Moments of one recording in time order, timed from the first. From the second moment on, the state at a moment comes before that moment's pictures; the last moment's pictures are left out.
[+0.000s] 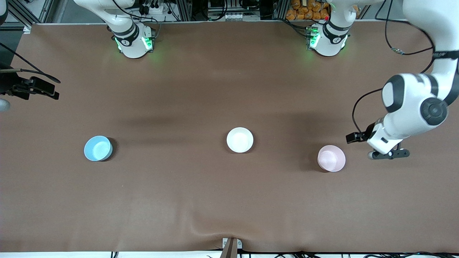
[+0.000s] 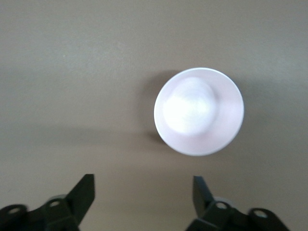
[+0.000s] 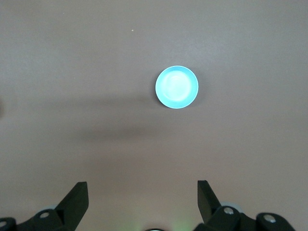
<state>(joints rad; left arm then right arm) 0.01 0.34 -0.05 -1.91 -0.01 2.19 -0.10 -0.03 0.03 -0.04 -1.56 0.04 1.48 -0.04</state>
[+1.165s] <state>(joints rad) 0.00 0.53 -0.05 -1.88 -0.01 2.39 -0.10 -0.03 0.03 -0.05 -1.60 0.04 1.53 -0.04</state>
